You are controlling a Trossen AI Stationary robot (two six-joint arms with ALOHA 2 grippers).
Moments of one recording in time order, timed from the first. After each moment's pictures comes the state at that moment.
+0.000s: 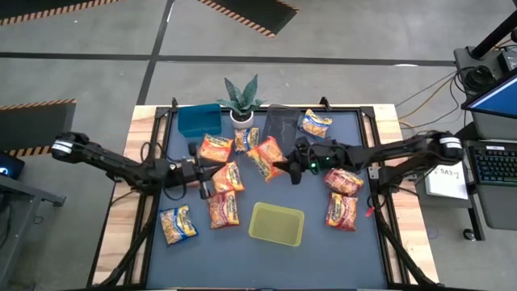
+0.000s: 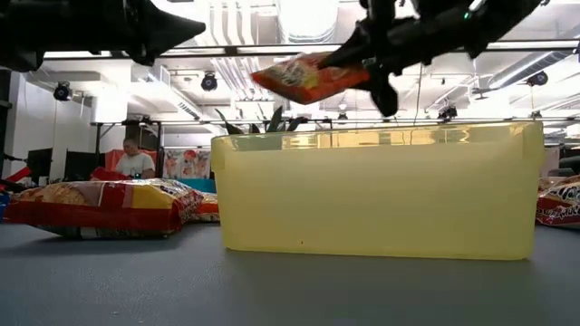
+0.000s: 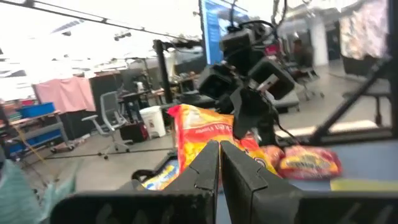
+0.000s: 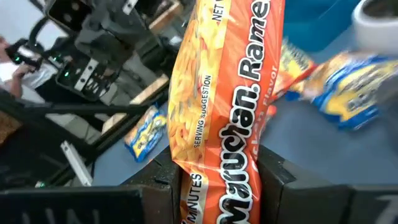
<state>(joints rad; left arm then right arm) -0.22 0.95 0.25 0.91 -0.47 0.28 -0.08 1.31 0.71 0.33 0.02 0.63</state>
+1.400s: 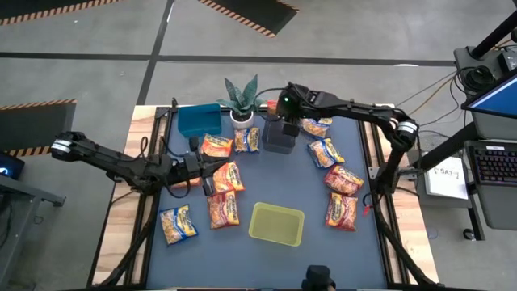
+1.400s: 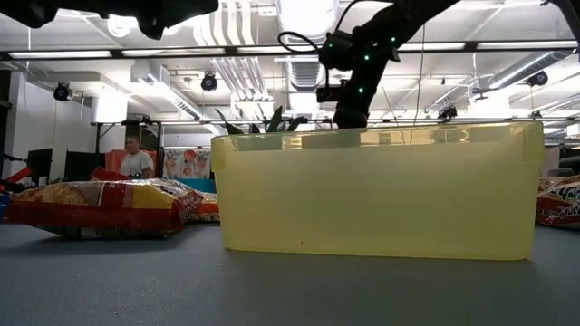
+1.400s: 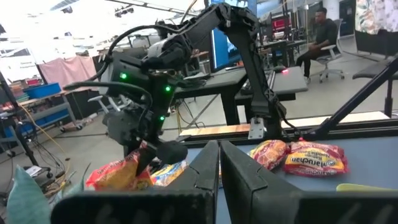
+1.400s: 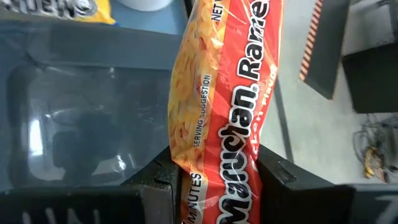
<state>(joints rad) -0.24 0.93 0.48 0.53 -0.54 0.24 -0.52 1.79 1.45 -0.62 0.26 -0.46</state>
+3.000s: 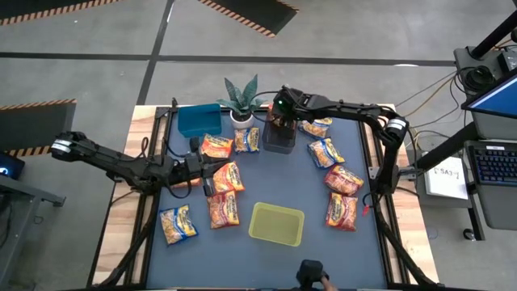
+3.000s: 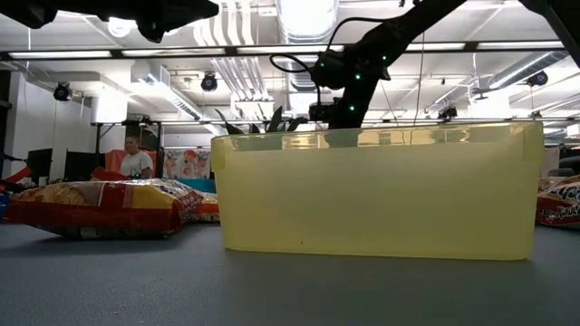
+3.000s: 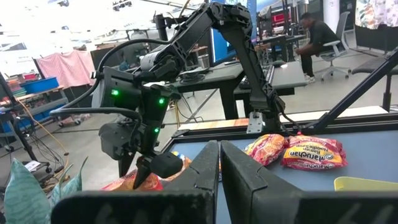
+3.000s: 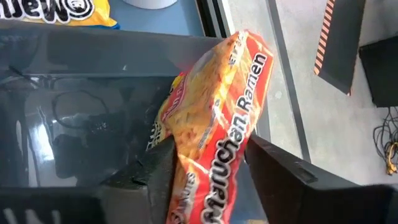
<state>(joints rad) -0.24 0.93 0.48 0.51 -0.54 0.23 -0.53 1.88 1.45 -0.55 0.24 -0.42</state>
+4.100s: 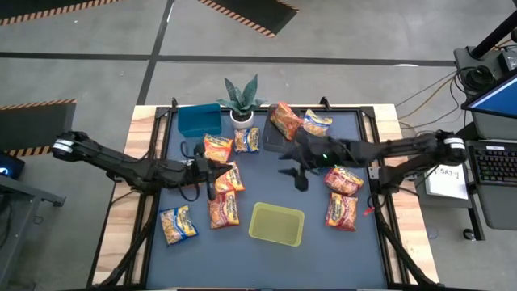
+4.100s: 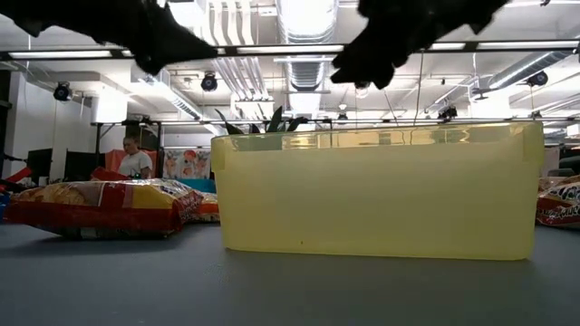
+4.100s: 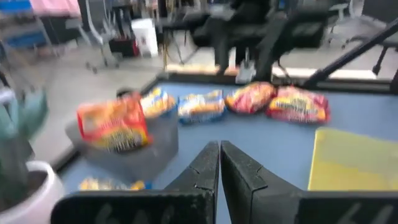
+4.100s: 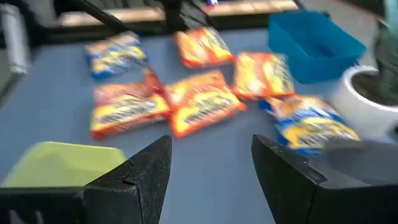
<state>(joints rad) -0.24 0.99 0.48 0.28 -0.54 -0.07 -0.04 1.27 0.81 0.05 -0.01 0.05</state>
